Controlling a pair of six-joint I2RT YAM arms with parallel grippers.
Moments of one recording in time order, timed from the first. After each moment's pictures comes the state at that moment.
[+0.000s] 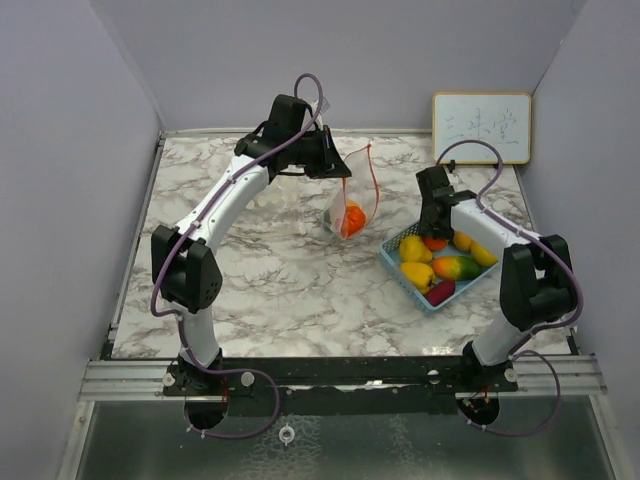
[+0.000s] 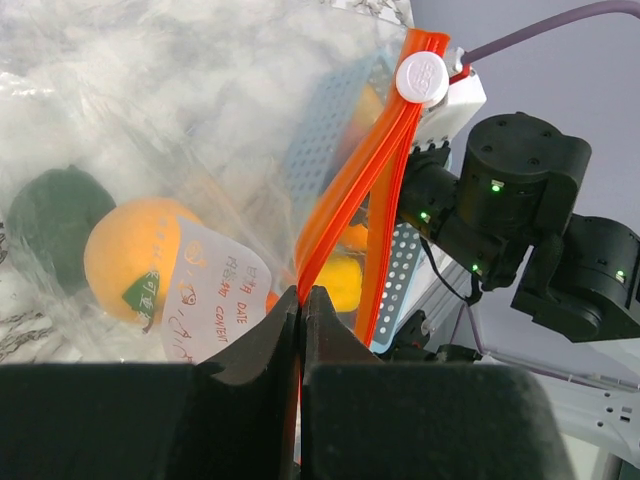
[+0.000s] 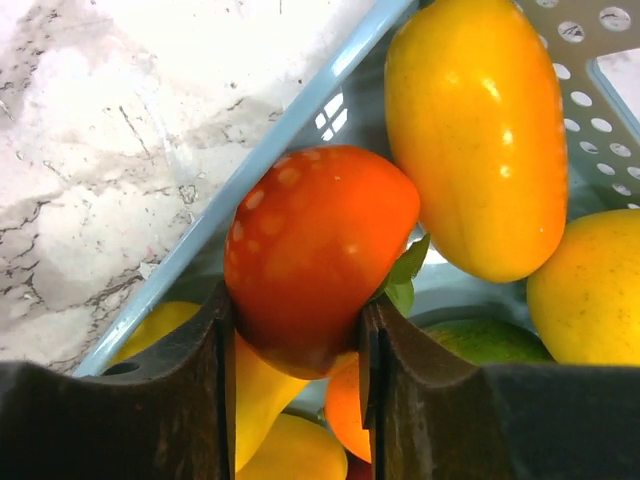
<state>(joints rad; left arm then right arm) -0.46 1.86 1.86 -0.61 0.55 -0.64 0.27 1.67 1.12 -0.58 0.38 0.40</state>
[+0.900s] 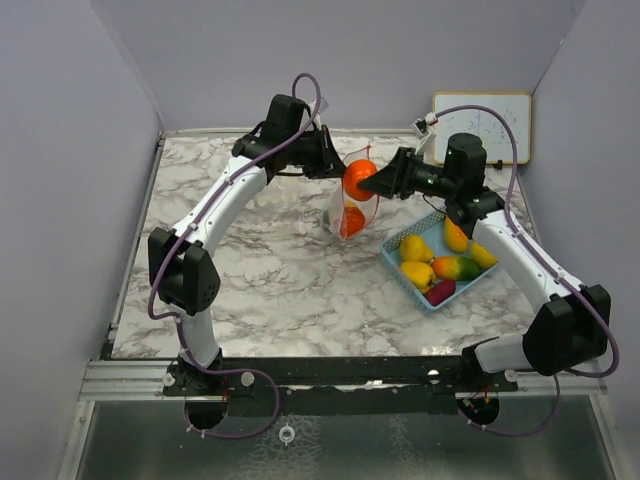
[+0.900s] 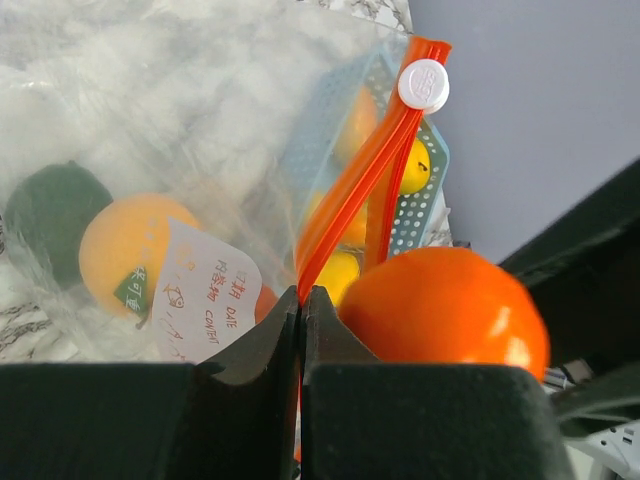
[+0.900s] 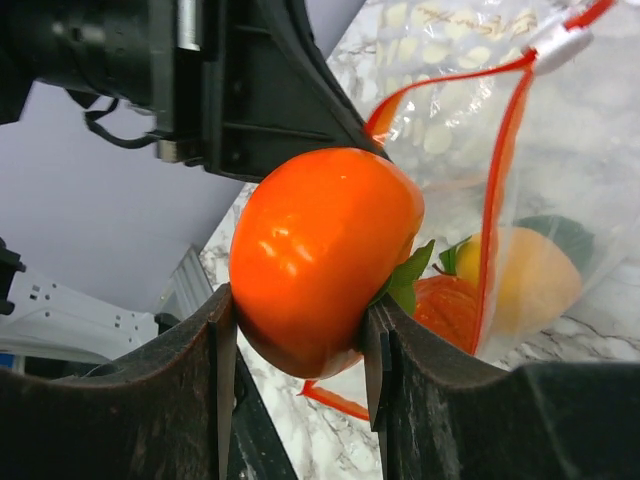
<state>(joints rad) -0.46 1.84 1.84 -0.61 0.55 -0.65 0.31 1.36 1.17 -0.02 -0.73 0.54</state>
